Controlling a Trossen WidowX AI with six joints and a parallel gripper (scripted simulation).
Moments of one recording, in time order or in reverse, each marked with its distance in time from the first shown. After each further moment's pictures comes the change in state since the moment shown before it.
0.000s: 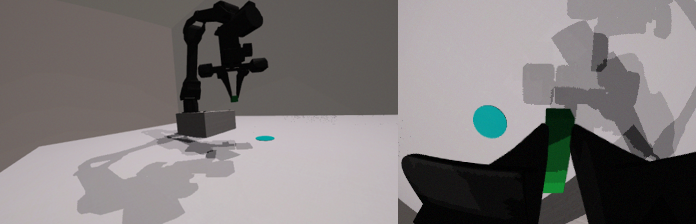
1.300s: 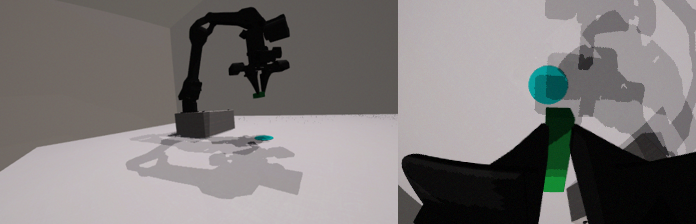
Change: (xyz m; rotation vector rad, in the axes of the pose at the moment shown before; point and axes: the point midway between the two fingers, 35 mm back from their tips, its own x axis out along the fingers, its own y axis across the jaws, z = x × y) arm -0.008 0.095 -0.063 -0.109 0.001 0.011
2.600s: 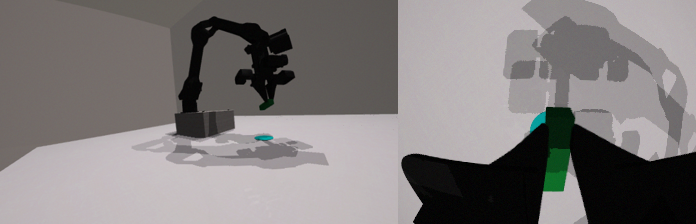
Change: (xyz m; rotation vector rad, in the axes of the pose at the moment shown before) arm 0.029 0.017 0.013 -0.098 -0.288 -0.050
